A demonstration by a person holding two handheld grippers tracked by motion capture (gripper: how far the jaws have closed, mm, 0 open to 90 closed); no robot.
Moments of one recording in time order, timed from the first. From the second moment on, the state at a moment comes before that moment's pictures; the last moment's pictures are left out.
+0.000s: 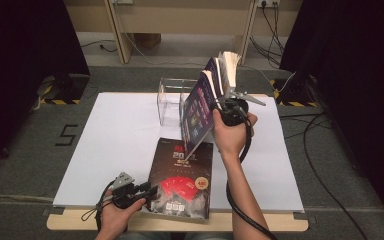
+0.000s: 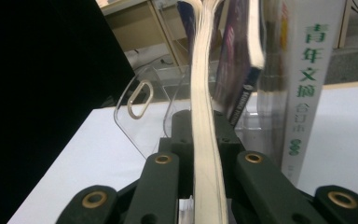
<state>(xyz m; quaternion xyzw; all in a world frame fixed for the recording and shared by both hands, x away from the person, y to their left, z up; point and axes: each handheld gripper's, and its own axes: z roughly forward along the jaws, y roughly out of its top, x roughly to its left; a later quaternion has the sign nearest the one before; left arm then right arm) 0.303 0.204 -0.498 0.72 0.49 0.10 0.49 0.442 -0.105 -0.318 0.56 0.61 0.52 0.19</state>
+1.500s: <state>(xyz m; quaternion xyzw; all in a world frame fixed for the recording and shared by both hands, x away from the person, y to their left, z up) 0.304 0.205 -0.499 0.72 0.49 0.10 0.49 0.459 -0.095 -0.271 0.51 0.58 0.57 0.26</state>
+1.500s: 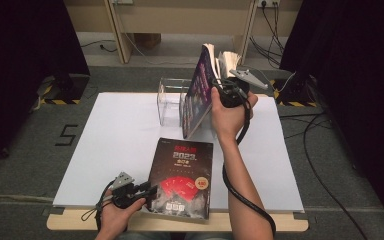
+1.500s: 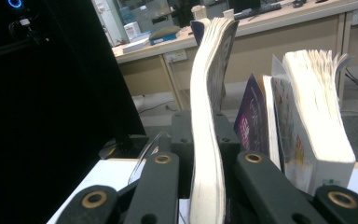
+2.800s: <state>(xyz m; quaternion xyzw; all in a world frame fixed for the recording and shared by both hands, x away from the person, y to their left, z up) 0.304 0.204 -0.499 0.72 0.49 0.10 0.49 0.503 -0.081 -0.264 0.53 0.57 0.57 0.28</state>
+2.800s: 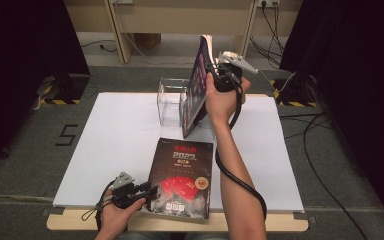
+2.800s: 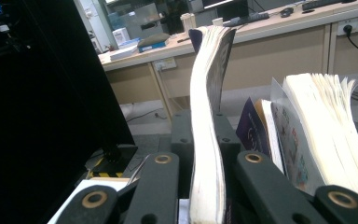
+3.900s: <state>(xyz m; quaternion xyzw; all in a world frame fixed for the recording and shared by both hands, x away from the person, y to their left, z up) 0.304 0.206 -0.499 0.72 0.49 0.10 0.49 0.531 -0.061 -0.302 0.54 0.57 0.54 0.29</state>
